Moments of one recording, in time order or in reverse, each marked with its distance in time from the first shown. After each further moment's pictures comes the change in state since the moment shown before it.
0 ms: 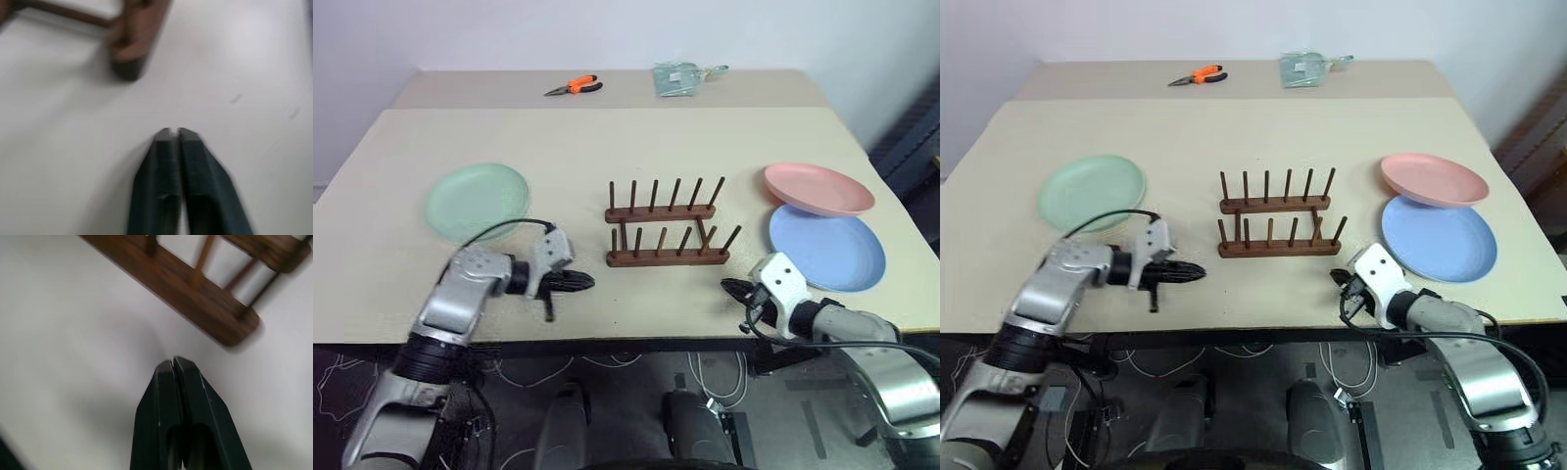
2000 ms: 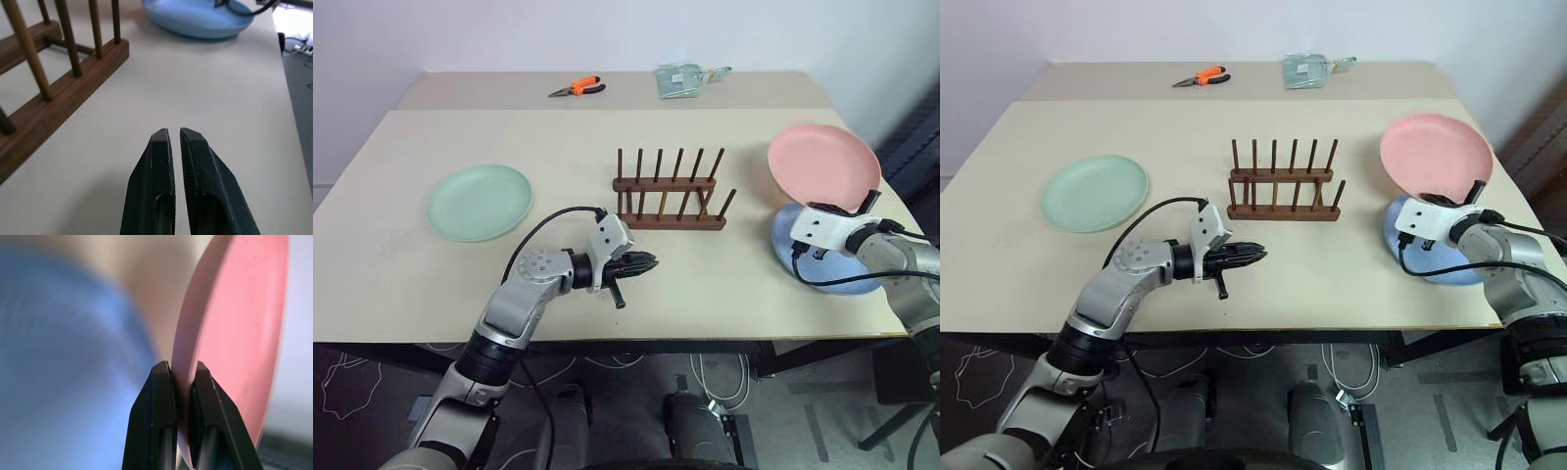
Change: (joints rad) left arm -0.067 -0.170 -0.061 -0.039 -0.115 0.012 0.268; right arm -0.414 -0.295 0.040 0.693 -0.606 -0.677 -0.246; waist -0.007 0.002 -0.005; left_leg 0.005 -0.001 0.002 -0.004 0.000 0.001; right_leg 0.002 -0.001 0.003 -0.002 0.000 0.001
